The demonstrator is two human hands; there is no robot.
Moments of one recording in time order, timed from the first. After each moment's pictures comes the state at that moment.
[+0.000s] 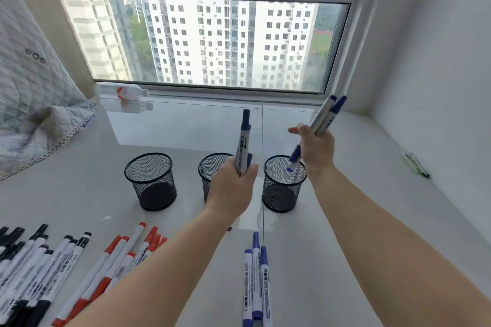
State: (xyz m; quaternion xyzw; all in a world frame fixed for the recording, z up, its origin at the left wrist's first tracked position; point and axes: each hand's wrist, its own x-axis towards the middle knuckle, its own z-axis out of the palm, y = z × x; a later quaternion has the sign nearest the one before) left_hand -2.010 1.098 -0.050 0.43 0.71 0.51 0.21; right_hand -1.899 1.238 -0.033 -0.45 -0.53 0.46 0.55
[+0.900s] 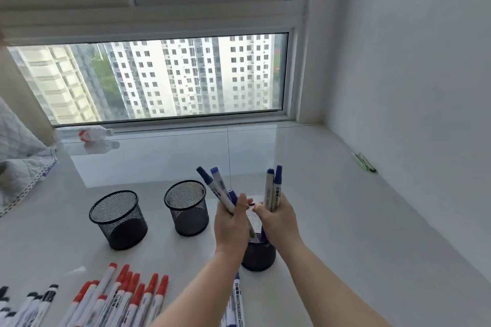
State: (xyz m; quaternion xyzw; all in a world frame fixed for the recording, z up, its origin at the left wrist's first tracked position) left_hand -1.936 1.115 -0.084 0.29 0.58 0.69 0.32; right_hand -1.853 1.152 -0.093 -0.49 -0.60 0.43 0.47
